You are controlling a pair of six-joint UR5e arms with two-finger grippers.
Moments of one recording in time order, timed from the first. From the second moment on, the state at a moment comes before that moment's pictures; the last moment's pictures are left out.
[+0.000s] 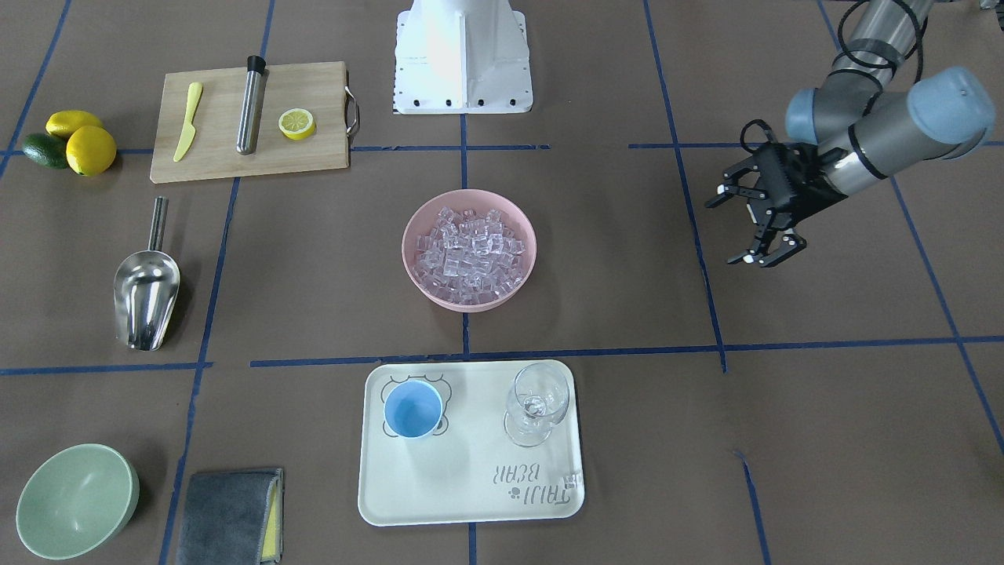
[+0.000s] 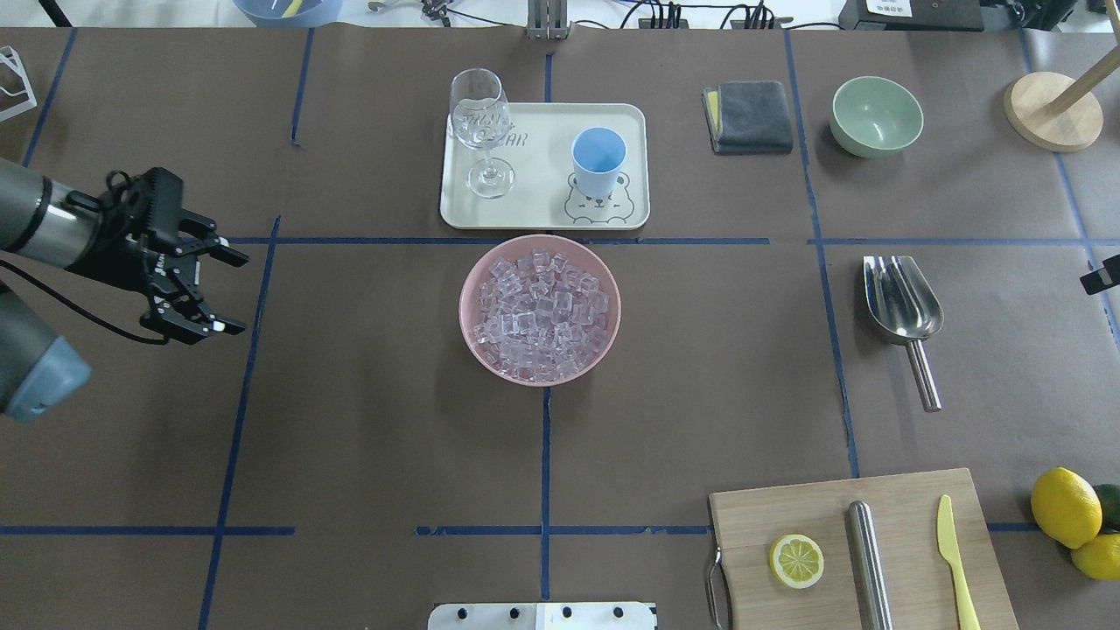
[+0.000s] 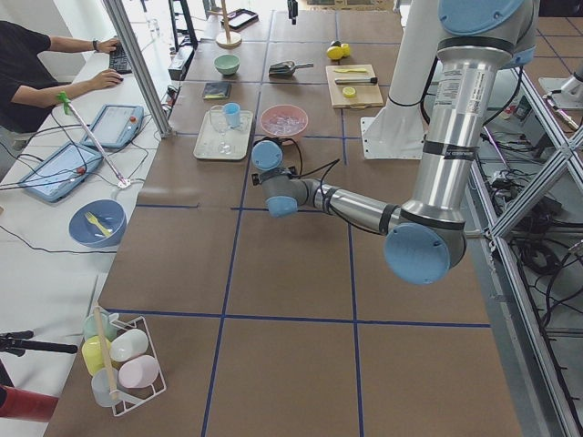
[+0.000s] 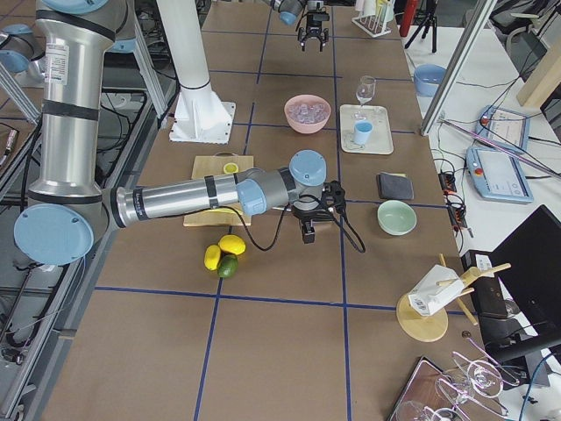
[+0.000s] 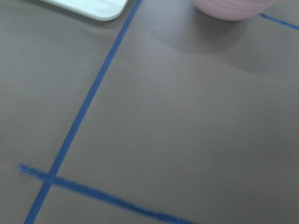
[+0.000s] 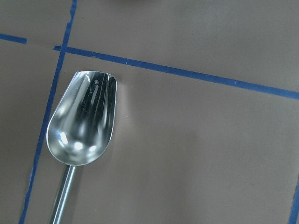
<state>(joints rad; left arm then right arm) -0.86 -1.78 -1.60 -2.55 -2.40 0.13 1.31 -1.70 1.89 -1.39 2.44 0.23</state>
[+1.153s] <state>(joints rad) -0.60 -1.97 -1.52 -2.58 -2.13 0.13 1.17 -1.70 1.93 -1.25 2.41 0.54</state>
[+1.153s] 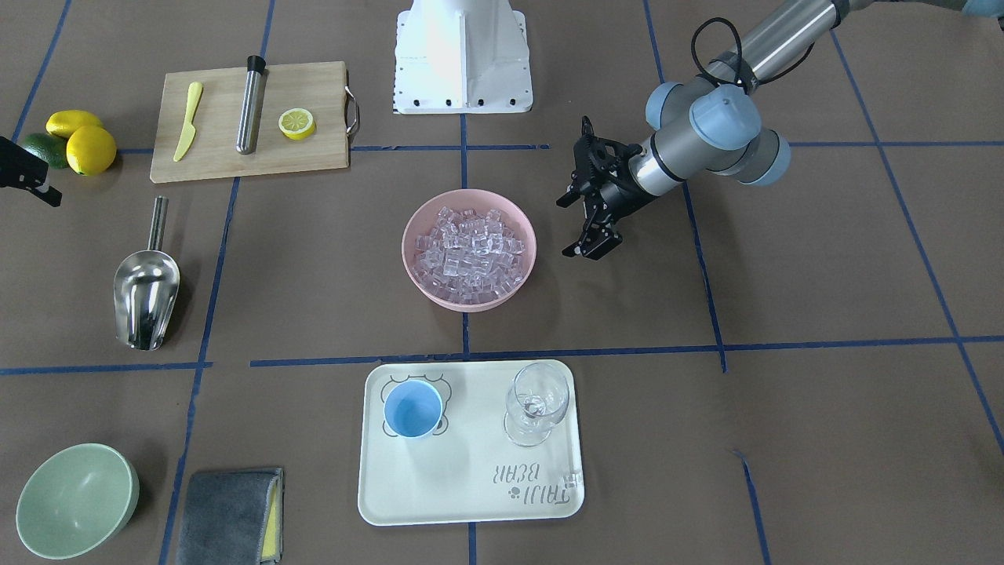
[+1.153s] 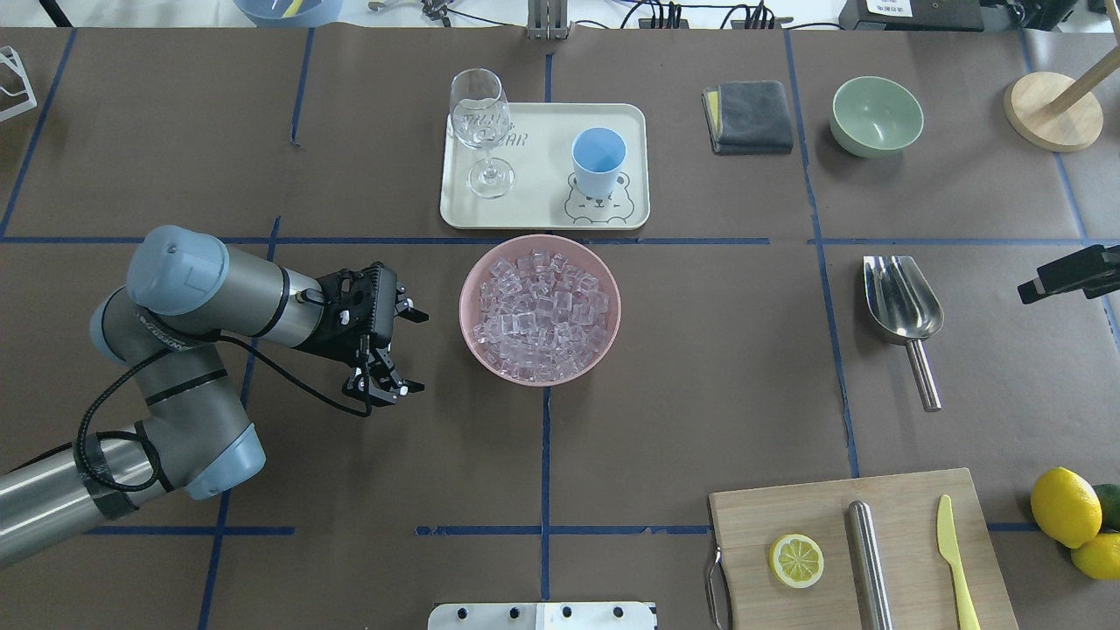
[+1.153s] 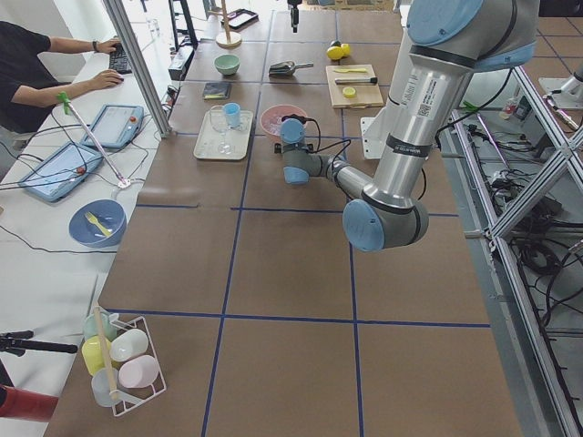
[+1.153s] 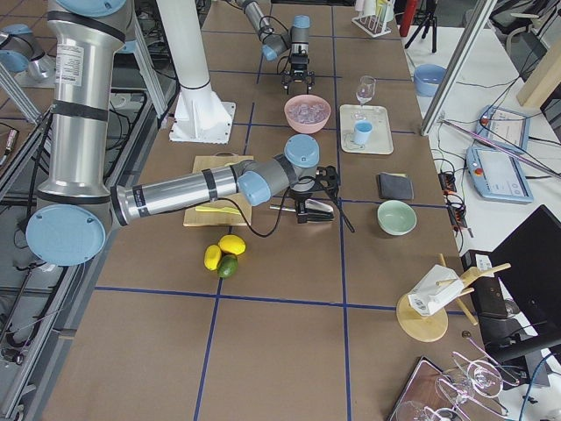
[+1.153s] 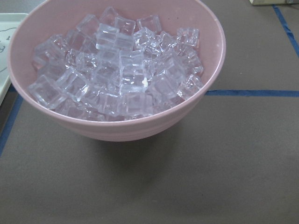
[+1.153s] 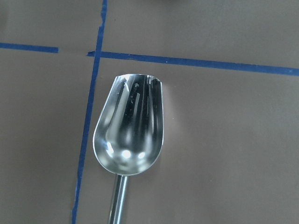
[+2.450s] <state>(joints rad) -0.59 -1.99 -1.49 -2.59 -2.13 0.13 0.77 -1.75 2.00 -1.09 2.00 0.92</state>
